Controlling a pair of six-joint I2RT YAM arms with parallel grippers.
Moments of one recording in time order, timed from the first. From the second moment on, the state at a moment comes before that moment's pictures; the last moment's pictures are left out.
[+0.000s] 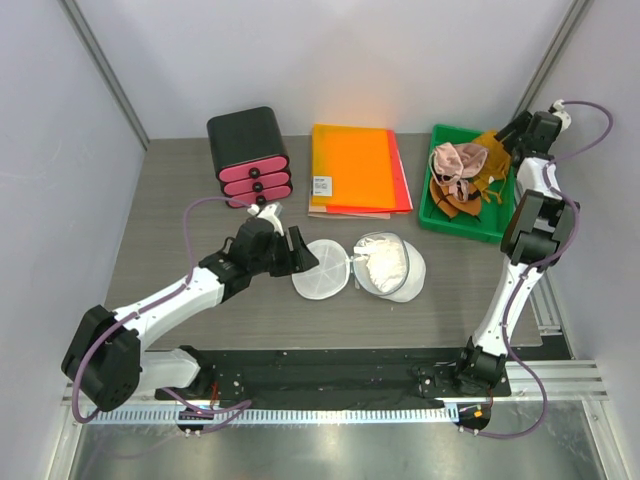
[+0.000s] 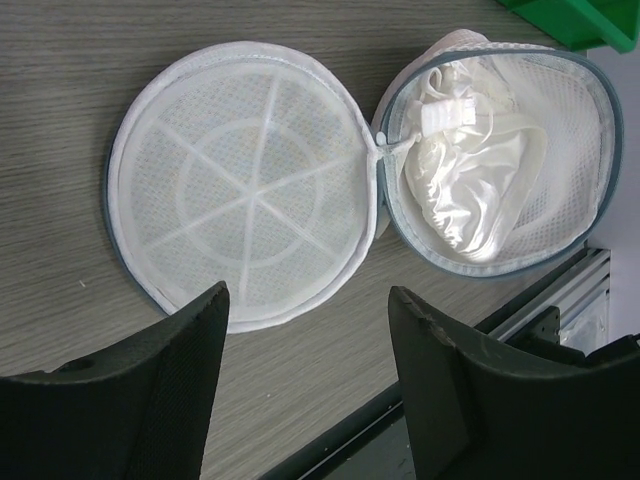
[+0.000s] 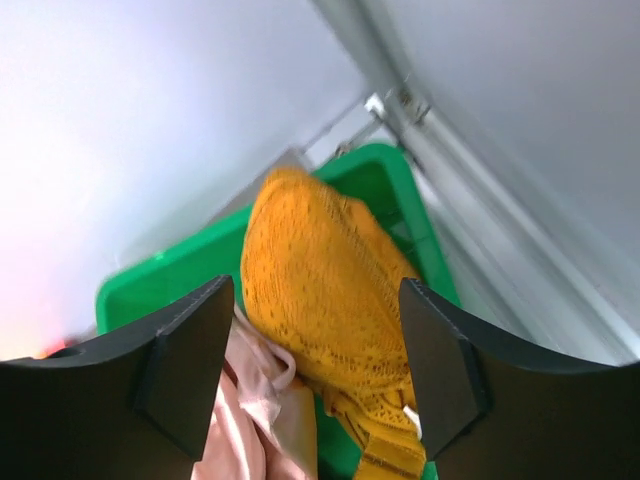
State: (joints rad) left arm -0.63 1.24 0.72 -0.10 0.12 -0.74; right arm -0.36 2.32 1.95 -0.01 -0.01 0.50
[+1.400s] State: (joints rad) left arm -0.67 1.24 0.74 -0.10 0.15 -0.76; right arm -0.29 2.24 1.82 -0.06 -0.19 0.52
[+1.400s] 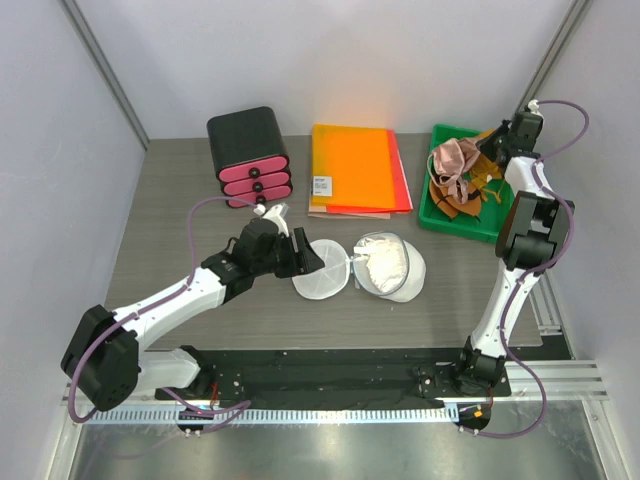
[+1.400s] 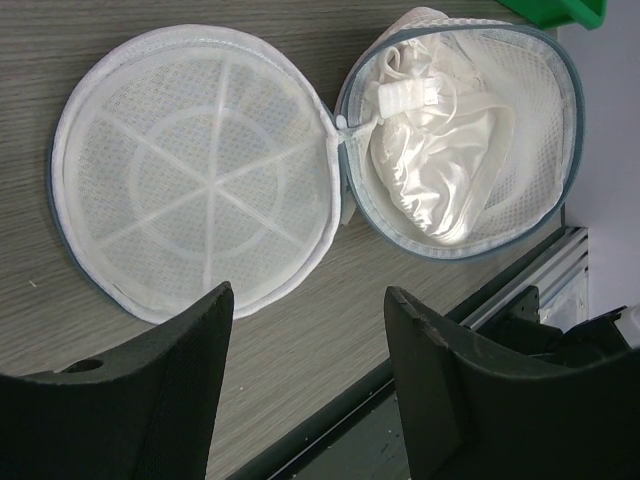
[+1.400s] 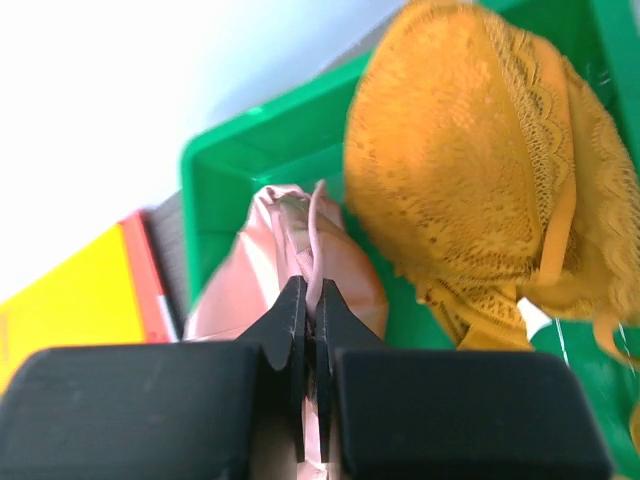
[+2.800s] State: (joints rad) left arm -0.64 0.58 0.97 -0.63 -0.42 -0.84; right arm 0.65 1.38 1.78 -0.56 -0.02 0.47
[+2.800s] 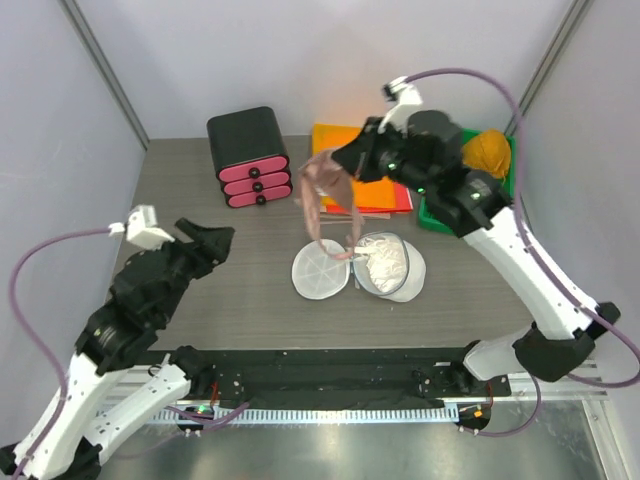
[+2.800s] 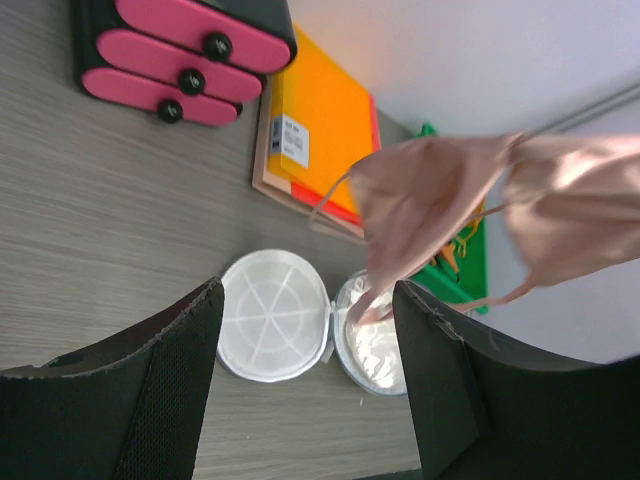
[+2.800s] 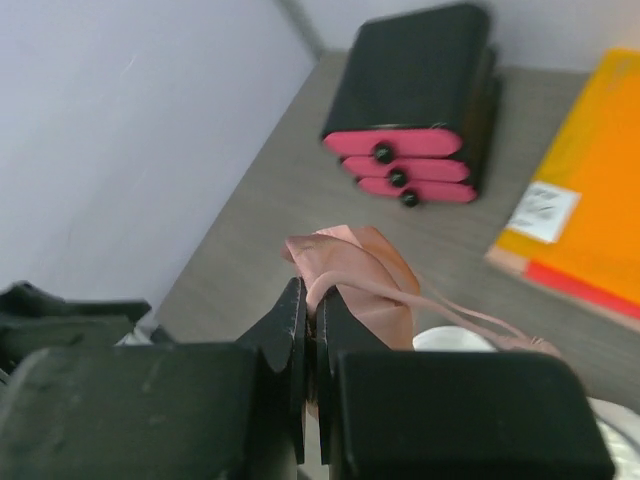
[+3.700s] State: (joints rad) left arm -0.63 0.61 0.93 -0.87 -0.57 -0.89; right arm 0.93 1.89 1.49 -0.14 -0.11 0.62
